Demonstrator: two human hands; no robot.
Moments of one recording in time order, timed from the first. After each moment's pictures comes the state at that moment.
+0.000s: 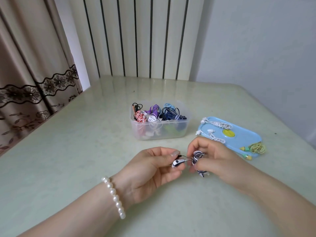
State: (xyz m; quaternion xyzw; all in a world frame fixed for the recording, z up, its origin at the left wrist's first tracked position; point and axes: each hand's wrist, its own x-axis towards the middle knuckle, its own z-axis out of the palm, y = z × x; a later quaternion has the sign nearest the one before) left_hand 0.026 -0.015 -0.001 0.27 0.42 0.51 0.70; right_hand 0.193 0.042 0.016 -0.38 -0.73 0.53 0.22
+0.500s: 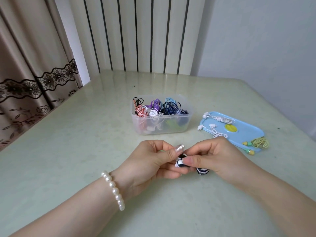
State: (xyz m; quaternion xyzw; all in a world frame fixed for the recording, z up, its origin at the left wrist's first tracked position) left_hand 0.024 -0.021 0.006 0.39 0.48 0.46 0.63; right_hand 0.187 0.031 0.018 -0.34 -0.70 0.58 0.25
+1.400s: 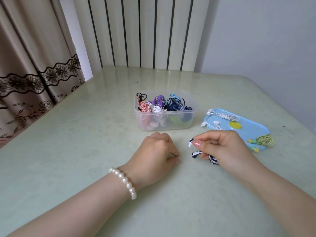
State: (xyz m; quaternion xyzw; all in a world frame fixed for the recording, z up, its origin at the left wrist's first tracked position) left_hand 0.012 0.002 -0.028 0.77 0.57 0.28 0.07; right_hand 0.183 0.042 0.008 -0.45 -0.68 0.47 0.33
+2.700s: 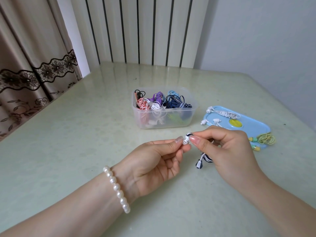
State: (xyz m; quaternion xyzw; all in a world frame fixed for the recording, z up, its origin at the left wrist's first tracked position) left_hand 0.027 -0.016 0.003 0.18 0.42 0.49 0.74; right_hand 0.176 0.027 0.009 -0.36 -0.73 0.37 0.45
